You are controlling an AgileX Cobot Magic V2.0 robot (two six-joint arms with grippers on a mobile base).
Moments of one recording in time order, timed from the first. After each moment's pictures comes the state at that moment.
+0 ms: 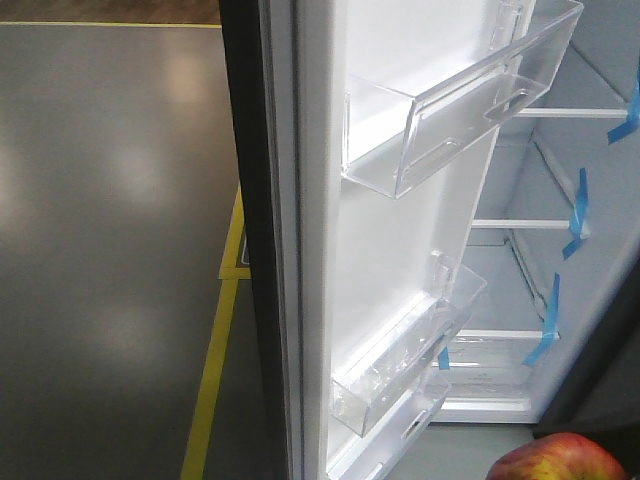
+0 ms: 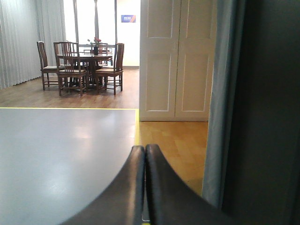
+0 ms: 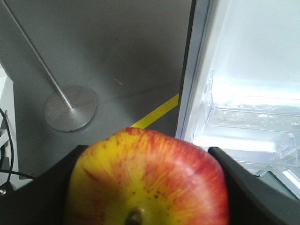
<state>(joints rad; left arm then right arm) -0.02 -0.01 0.02 -0.03 0.00 -0.06 0.65 0.60 -0.68 0.26 0.89 -0.25</state>
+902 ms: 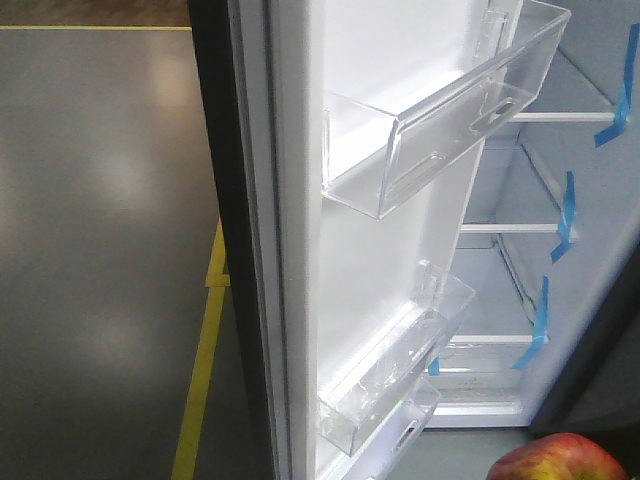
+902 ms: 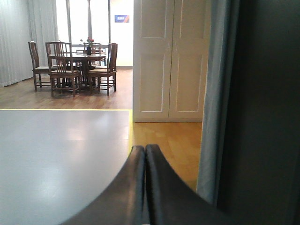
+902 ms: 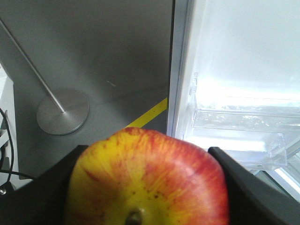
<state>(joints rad) -0.02 -0.01 0.02 -0.03 0.00 -0.06 0.65 0.60 -0.68 0.26 0.89 -0.25</state>
